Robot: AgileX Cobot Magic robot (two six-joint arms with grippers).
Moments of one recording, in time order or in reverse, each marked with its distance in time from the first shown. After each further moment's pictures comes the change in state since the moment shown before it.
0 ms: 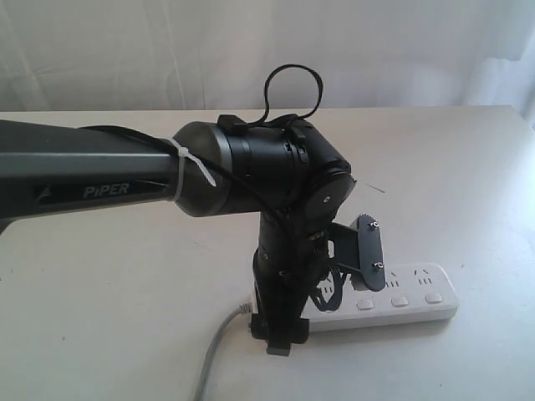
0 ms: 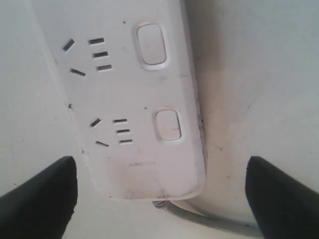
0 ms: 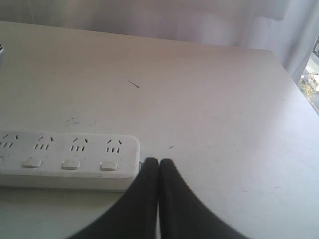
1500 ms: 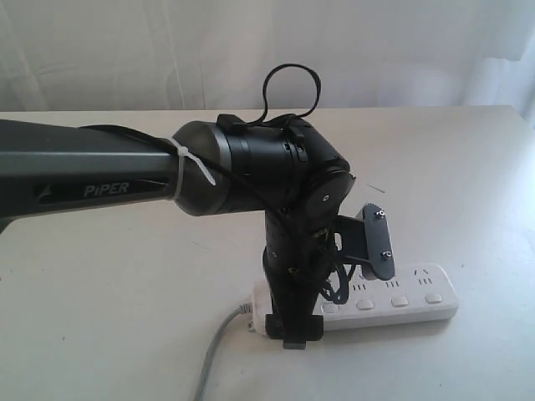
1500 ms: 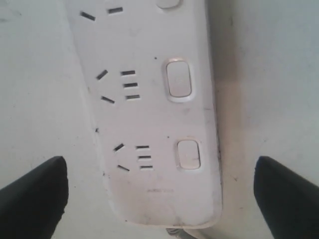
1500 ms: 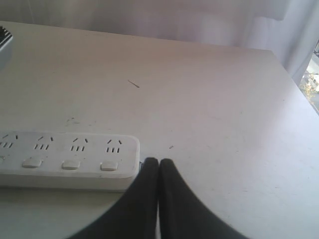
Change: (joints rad) left arm 0.002 0.001 0.000 -0.014 -0.082 -0.041; right arm 0.000 0.000 0.000 0.000 0.000 0.000
